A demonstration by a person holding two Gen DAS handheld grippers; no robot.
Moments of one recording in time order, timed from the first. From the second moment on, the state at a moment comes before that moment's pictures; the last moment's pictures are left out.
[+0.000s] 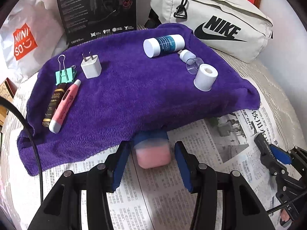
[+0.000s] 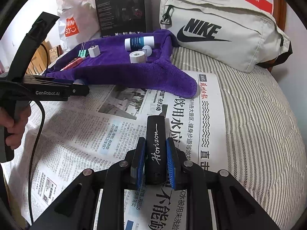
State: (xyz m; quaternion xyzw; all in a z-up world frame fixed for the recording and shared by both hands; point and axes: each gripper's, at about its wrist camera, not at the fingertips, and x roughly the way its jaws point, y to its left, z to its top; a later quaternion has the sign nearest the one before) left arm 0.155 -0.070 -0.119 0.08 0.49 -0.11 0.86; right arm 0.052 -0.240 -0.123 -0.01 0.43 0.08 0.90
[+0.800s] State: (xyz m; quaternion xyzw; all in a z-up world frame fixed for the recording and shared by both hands) left arm 0.127 -0.046 -0.124 0.09 0.42 -0.14 0.89; right arm 0.055 -0.241 -0.124 -0.02 0.43 0.08 0.90
